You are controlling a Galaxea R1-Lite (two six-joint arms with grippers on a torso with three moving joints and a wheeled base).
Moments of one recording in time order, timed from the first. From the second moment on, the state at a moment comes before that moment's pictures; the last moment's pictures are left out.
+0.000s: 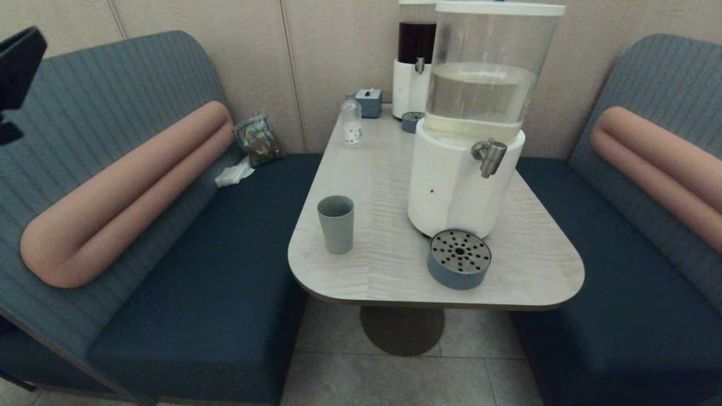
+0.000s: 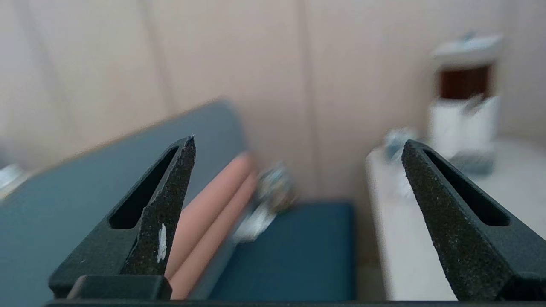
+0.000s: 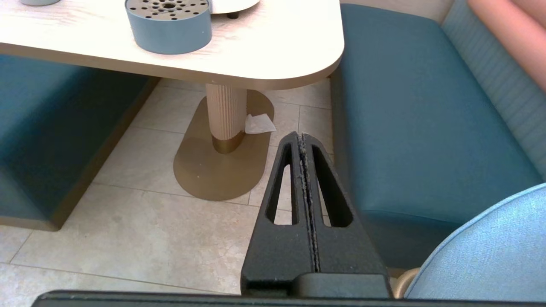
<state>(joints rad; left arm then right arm) -0.28 1.02 -0.68 -0.87 0.41 0.34 0.00 0.00 0.00 0.00 0.01 -0.06</state>
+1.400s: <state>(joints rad) 0.03 0.21 -0.03 -0.45 0.27 0.27 0.00 0.00 0.00 0.00 0.01 -0.06</state>
